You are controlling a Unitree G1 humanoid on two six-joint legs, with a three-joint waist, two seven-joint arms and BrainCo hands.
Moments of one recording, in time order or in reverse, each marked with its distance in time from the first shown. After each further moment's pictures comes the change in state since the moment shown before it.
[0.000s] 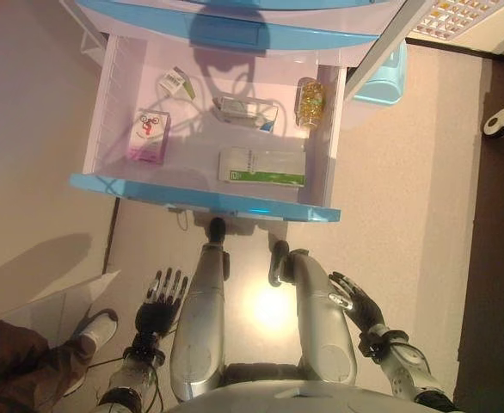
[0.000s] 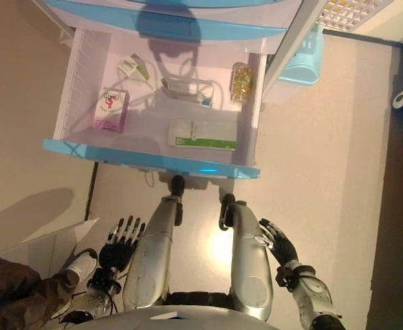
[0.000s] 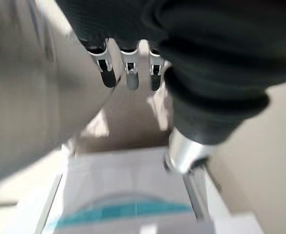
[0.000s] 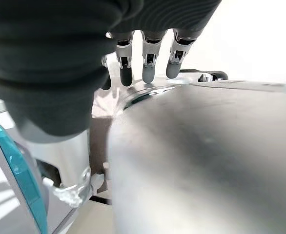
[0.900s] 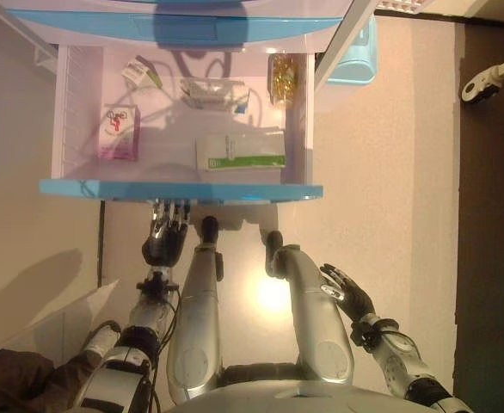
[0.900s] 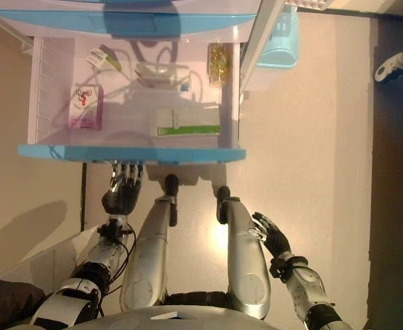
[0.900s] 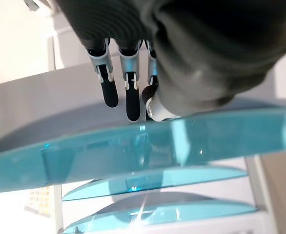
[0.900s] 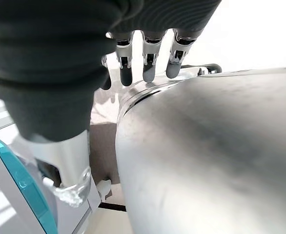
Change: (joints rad) left arm -0.196 0.007 -0.128 -0.193 -0.182 -0.135 -0.403; right arm -0.051 -0.027 0.082 -0.061 0.101 0.042 0.040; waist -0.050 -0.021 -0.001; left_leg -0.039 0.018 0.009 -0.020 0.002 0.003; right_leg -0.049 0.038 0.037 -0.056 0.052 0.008
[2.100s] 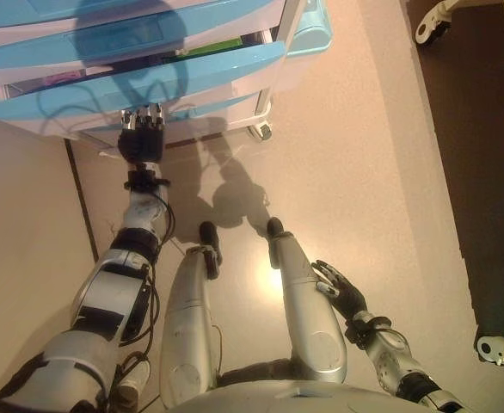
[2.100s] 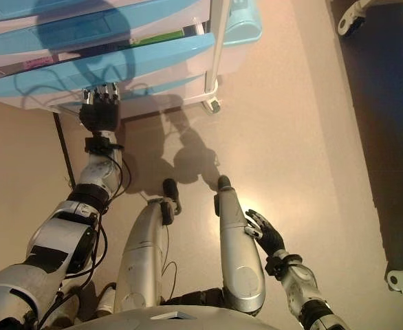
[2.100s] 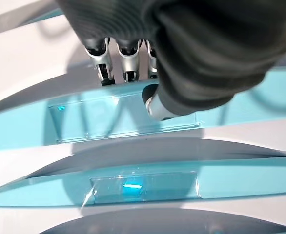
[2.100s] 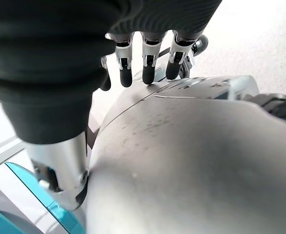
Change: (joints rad) left arm -0.591 0.121 -0.076 0.029 -0.317 -0.169 0.309; right arm -0.056 0.027 0.059 0.085 0.098 -0.048 0.084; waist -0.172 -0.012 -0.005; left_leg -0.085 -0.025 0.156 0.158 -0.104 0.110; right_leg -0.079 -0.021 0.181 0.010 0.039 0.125
